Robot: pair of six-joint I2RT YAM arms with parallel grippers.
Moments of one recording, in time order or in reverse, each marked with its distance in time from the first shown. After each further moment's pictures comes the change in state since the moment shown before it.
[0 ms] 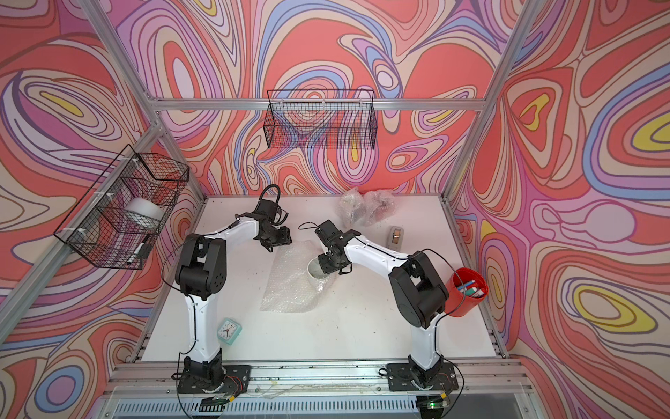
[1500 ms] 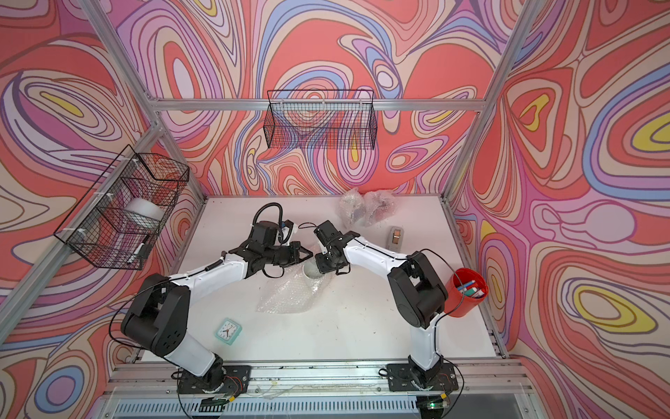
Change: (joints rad) left arm -0.220 -0.550 -0.631 0.555 0.420 -0.361; right arm 0.006 0.003 -0.014 0.072 -0.073 0.111
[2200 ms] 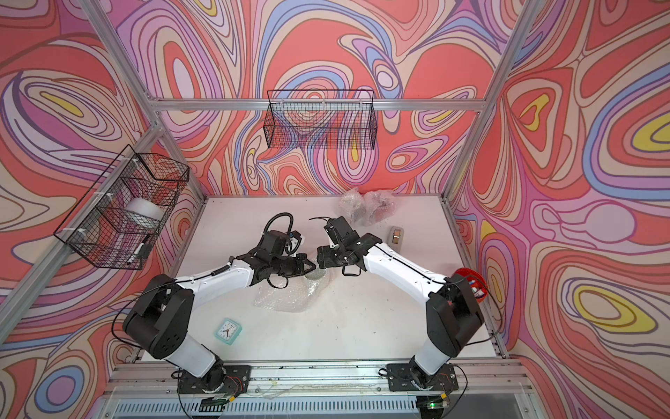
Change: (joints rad) left arm -0.074 0.004 -0.050 -0.053 -0.099 0.047; right arm 0.001 -0.286 -0.096 0.025 0.028 0.152
